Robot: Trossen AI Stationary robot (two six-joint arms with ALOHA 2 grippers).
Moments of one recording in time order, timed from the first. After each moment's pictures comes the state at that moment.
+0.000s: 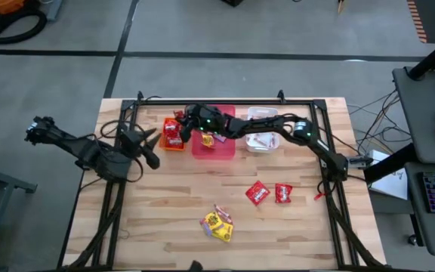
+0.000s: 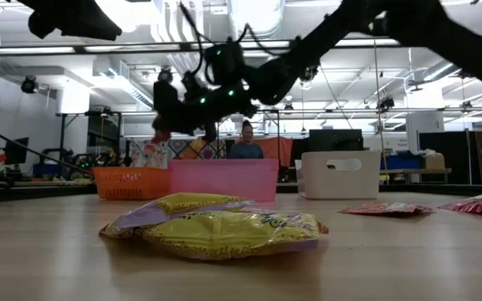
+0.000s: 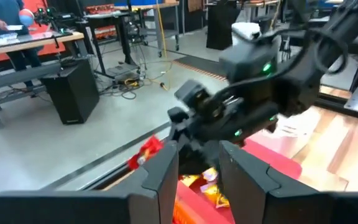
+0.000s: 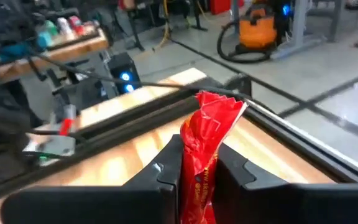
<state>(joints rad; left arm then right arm) -0.44 0.73 0.72 -0.55 -1.21 -0.51 -0.29 2.35 1.74 0.46 0.05 0.21</state>
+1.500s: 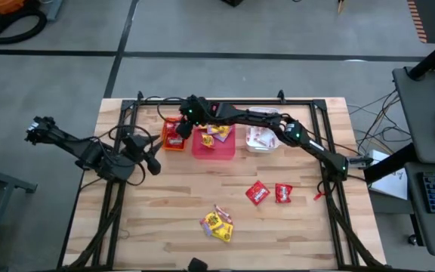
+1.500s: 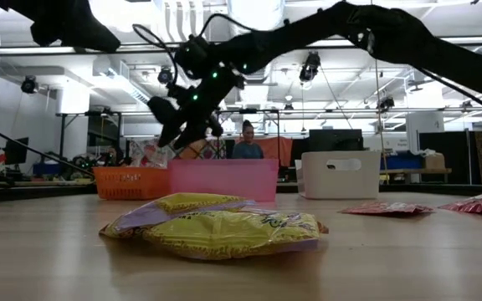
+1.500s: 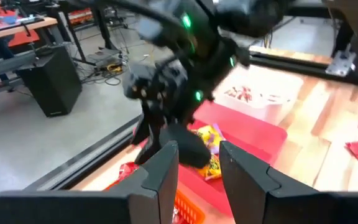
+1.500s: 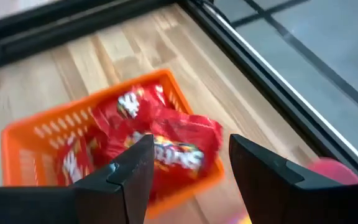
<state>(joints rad) -0.44 0.73 0.70 -0.61 -1.11 -0.53 -0.31 2.51 2.32 -0.47 0.13 0.14</state>
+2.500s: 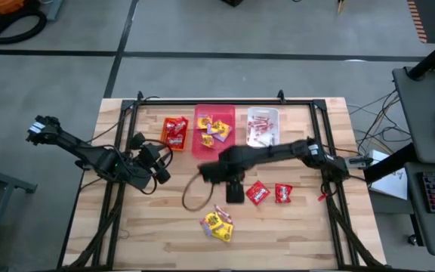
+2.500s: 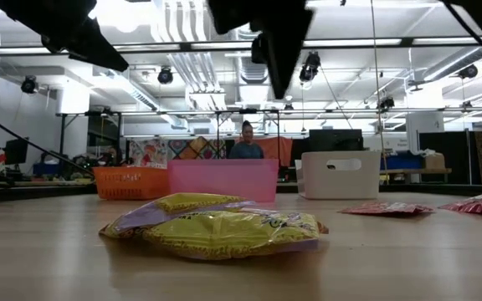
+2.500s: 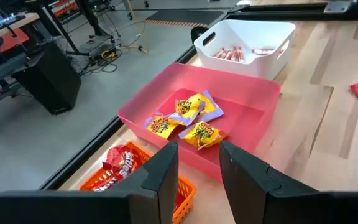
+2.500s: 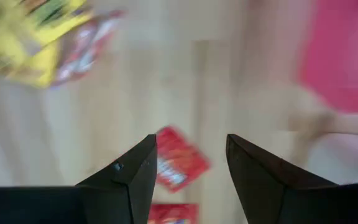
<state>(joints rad) -0.44 0.92 0.70 -0.61 -1.03 -0.52 0.13 2.23 2.26 -1.57 -0.01 0.13</state>
